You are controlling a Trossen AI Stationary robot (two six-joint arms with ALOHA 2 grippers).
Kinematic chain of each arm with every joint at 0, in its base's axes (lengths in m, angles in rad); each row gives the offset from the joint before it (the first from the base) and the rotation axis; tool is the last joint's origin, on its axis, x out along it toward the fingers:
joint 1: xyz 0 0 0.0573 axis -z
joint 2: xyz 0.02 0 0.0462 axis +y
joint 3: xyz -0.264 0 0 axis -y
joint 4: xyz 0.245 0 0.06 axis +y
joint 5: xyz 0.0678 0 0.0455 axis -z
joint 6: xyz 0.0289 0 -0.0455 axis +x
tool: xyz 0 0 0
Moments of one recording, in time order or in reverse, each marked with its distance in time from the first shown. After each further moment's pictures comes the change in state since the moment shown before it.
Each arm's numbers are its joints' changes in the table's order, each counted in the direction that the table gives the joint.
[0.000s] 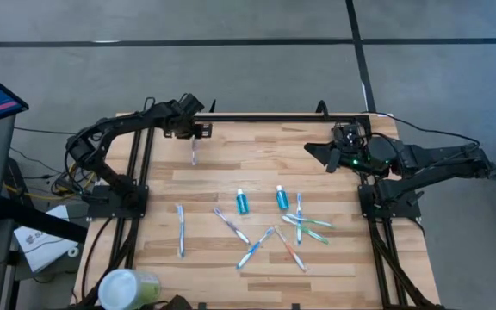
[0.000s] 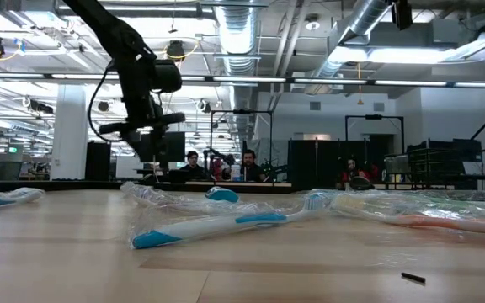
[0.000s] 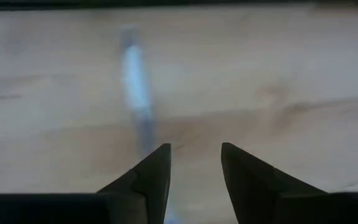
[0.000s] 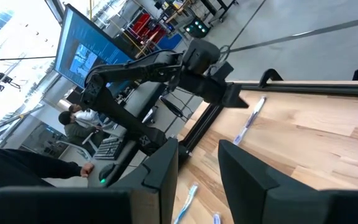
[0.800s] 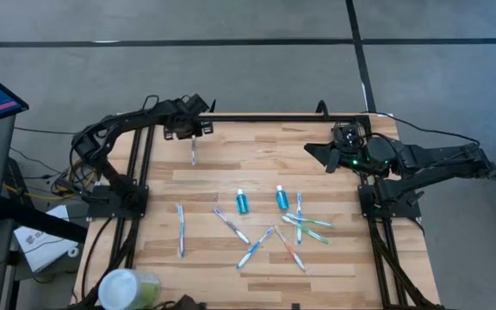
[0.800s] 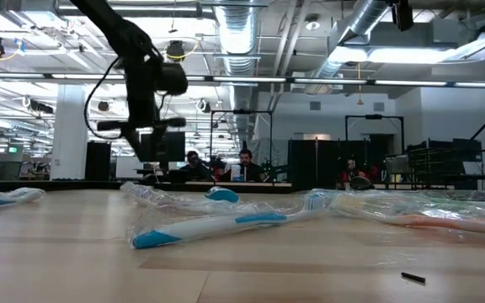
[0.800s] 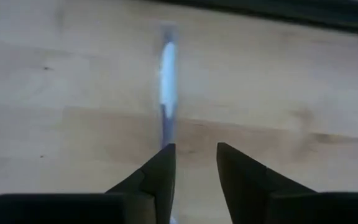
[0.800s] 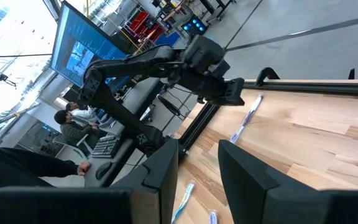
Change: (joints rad) left arm 0.027 0.074 0.068 0.128 -0.104 -0.192; right arm 0.001 0.000 0.000 0.015 0.001 0.000
